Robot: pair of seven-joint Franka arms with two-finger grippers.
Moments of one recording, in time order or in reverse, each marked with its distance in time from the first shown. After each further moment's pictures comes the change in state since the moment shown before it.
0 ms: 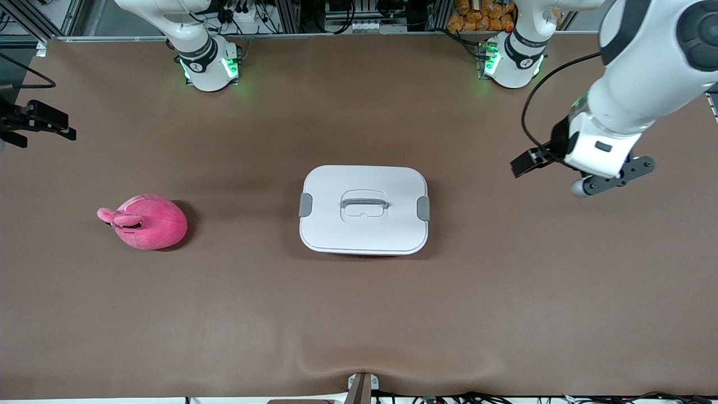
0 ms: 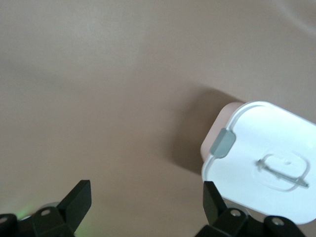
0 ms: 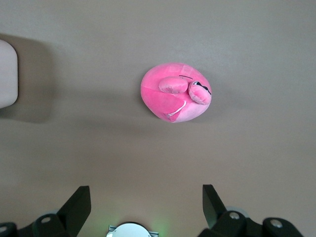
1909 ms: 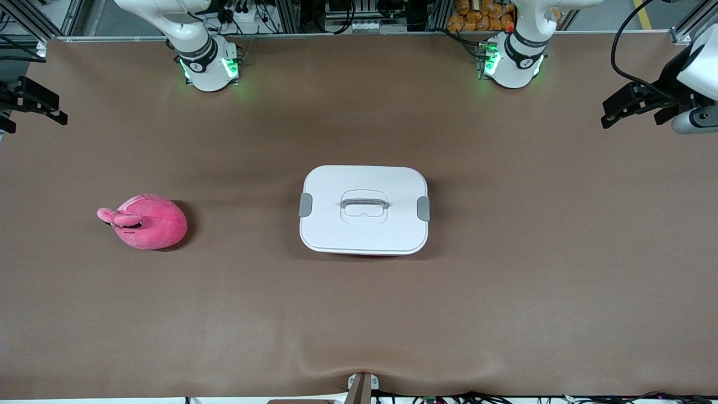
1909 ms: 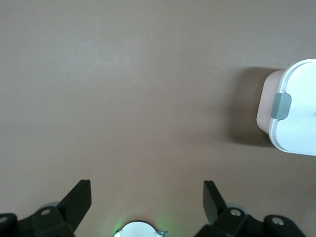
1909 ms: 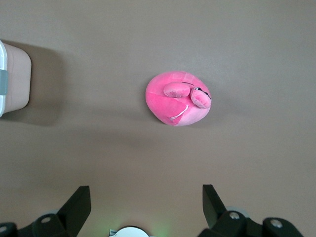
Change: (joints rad) left arm 0.127 -0.197 0.082 -0.008 0.066 -0.154 0.576; right arm 0.006 -0.070 0.009 -0.005 0.004 0.000 -0.001
